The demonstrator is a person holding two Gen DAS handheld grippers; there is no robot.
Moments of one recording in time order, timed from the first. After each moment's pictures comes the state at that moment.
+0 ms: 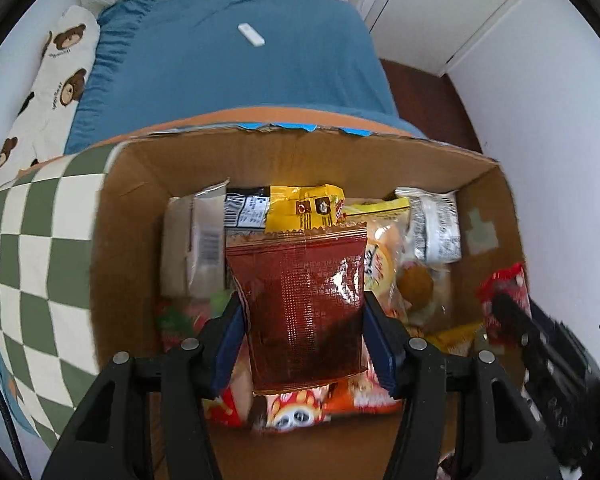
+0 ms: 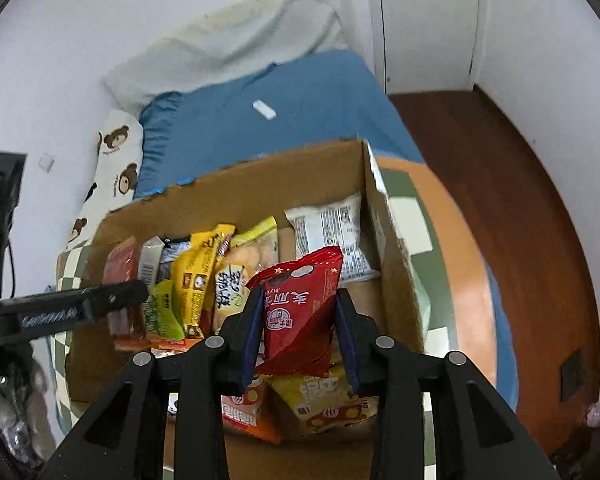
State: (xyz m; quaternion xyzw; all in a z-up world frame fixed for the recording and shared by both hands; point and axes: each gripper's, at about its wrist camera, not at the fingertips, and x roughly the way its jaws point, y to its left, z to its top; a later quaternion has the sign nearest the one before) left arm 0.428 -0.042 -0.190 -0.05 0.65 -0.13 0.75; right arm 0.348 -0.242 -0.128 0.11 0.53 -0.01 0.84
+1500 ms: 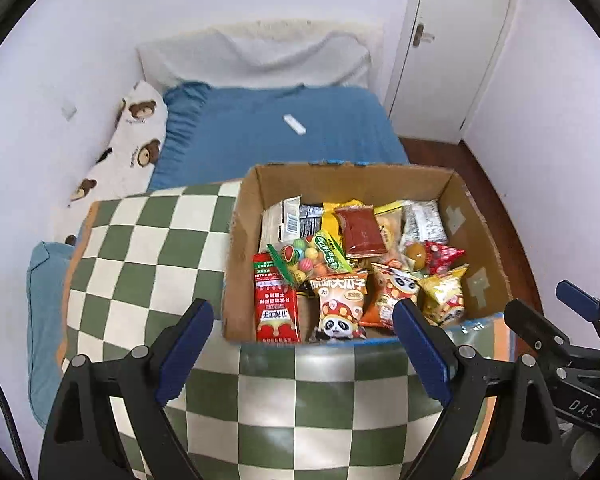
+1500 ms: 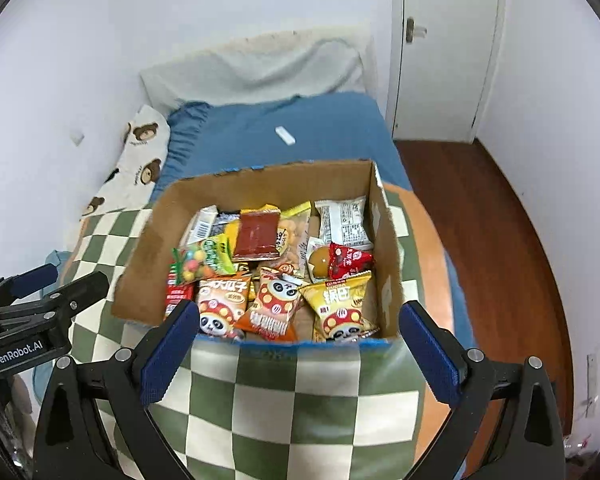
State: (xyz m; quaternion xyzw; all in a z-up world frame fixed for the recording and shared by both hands) left arm 0.234 0.012 -0.057 -0.01 0.48 -0.06 0.87; right arm 0.200 -0.192 -0.025 0.03 0.46 0.01 0.89
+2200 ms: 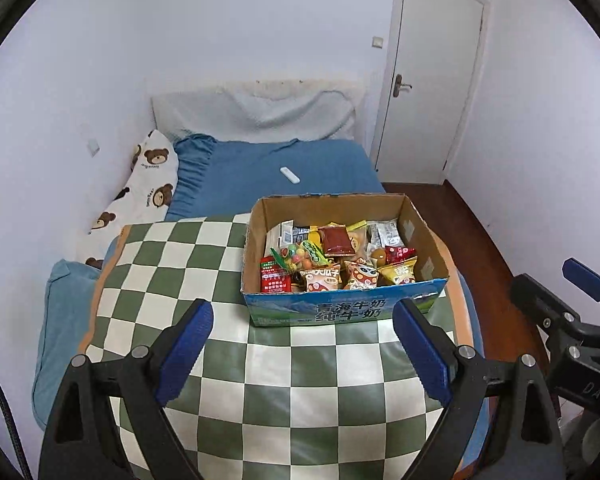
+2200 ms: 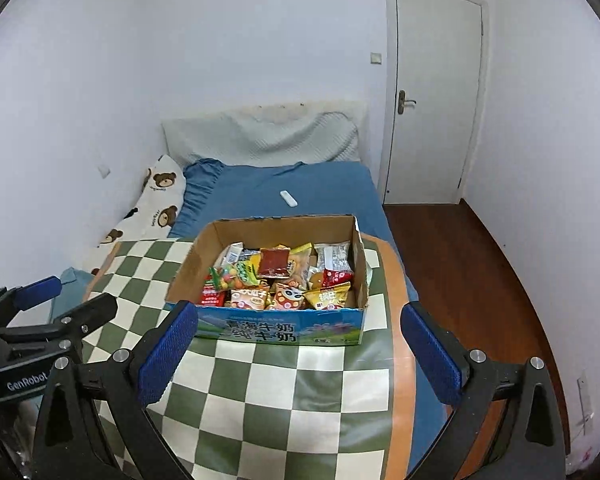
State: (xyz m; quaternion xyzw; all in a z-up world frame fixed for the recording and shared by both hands) left arm 0.091 0.018 0.012 -0.01 0.39 -0.06 0.92; right arm 0.046 -0.182 0.077 0.01 0.35 0.01 0.94
